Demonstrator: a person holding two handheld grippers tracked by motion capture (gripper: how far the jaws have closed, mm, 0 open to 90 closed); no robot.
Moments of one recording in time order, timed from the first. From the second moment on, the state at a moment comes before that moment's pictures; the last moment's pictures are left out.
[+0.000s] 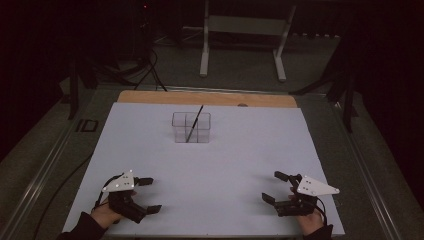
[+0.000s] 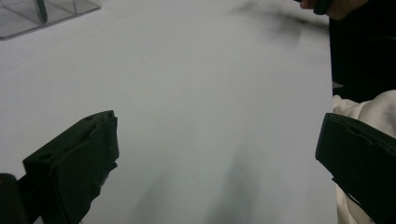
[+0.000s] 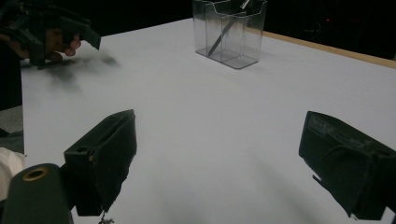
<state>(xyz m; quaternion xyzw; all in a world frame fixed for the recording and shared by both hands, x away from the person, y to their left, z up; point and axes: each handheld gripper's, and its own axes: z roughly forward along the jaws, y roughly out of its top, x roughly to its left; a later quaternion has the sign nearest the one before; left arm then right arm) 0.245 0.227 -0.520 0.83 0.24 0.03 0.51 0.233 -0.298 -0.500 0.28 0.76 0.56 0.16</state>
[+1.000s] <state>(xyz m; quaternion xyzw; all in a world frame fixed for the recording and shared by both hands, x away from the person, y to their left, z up) 0.241 0.233 -0.516 0.82 0.26 0.06 0.51 0.233 -0.298 -0.501 0.28 0.77 0.56 0.16</state>
